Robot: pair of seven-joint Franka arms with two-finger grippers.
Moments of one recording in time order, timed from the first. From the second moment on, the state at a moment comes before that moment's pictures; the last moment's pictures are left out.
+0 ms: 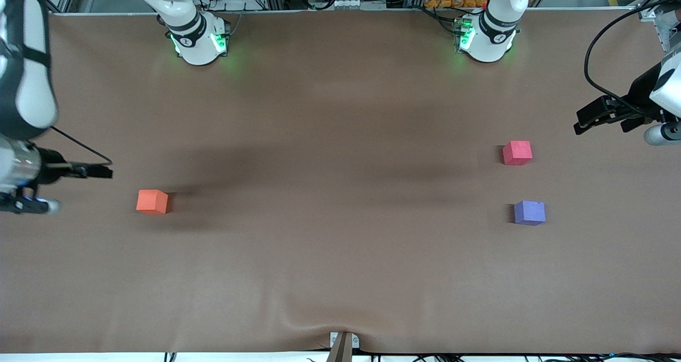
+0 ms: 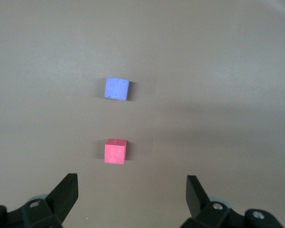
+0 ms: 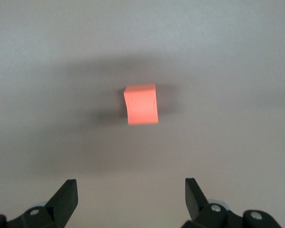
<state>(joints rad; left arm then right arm) -0.02 0.04 -0.03 -1.53 -0.03 1.58 -0.12 -0.08 0.36 -0.05 -1.60 0.04 1.76 -0.09</state>
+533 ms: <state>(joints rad) -0.02 0.04 -0.03 -1.54 -0.03 1.58 -0.12 -0.08 0.51 -0.05 -1.79 0.04 2.18 -0.23</state>
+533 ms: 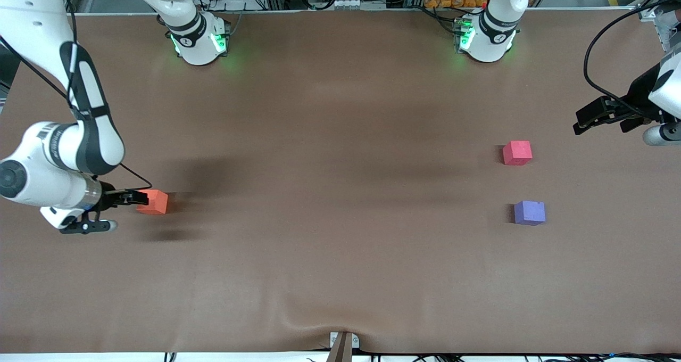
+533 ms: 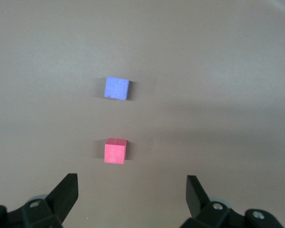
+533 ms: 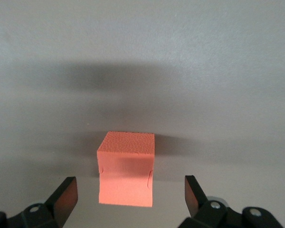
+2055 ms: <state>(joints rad) -0.03 0.04 -0.04 -1.54 -0.03 1.58 -0.12 -0.06 0.58 -0.05 -1.86 0.04 2.32 -0.24</state>
